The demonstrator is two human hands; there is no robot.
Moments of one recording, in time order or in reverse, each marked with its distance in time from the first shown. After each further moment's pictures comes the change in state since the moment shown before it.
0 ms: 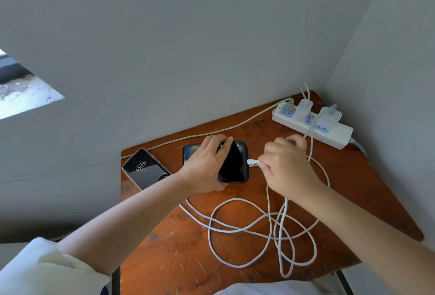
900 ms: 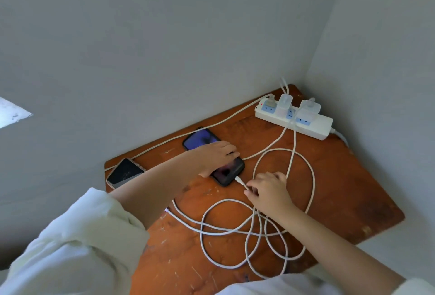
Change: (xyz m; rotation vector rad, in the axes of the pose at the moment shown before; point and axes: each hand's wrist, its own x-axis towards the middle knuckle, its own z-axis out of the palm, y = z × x) left_hand 0.074 -0.001 0.016 0.506 -0.374 0.374; right_hand -0.044 0.007 0.075 0.196 -0.362 0.297
